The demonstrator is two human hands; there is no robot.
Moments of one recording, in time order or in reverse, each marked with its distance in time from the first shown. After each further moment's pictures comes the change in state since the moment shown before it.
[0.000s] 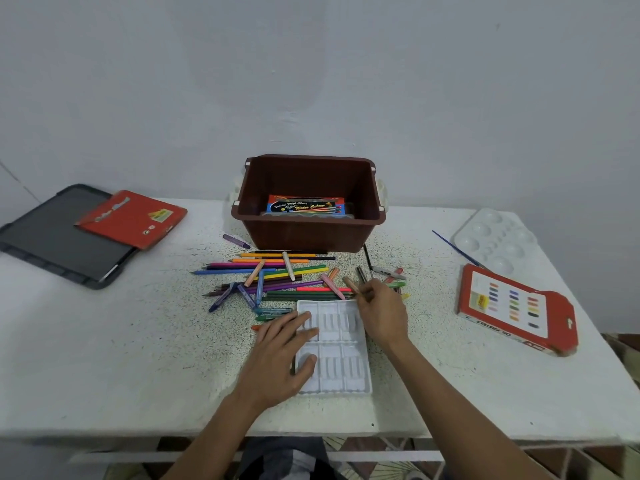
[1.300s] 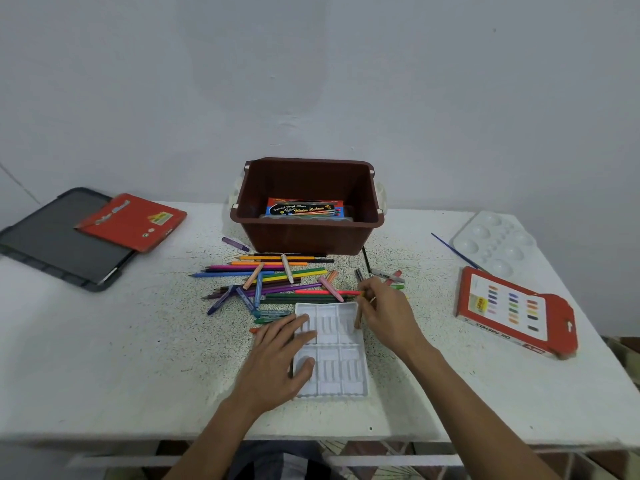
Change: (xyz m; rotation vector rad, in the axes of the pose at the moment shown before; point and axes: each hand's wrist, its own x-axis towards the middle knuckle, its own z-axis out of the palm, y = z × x) left_hand -0.001 -0.002 0.002 0.001 -0.011 -0.014; right_hand -0.012 -0.010 -0.038 0.012 -0.141 -0.241
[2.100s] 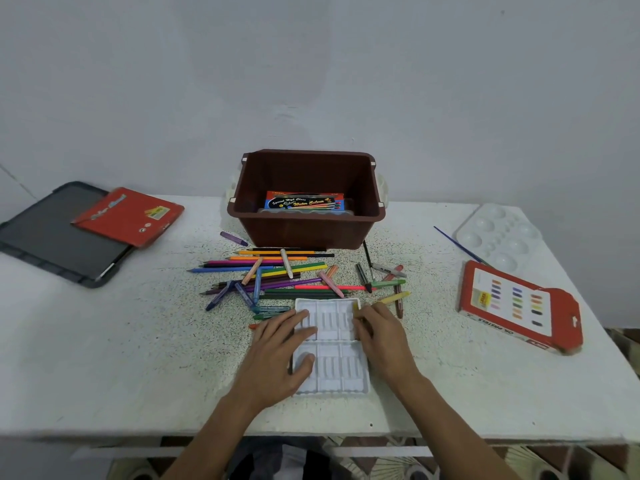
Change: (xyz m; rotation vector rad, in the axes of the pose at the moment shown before) left_hand 0.002 0.000 0.000 0.002 -0.007 -0.001; right_hand -0.032 0.037 0.049 -0.005 0.122 -0.133
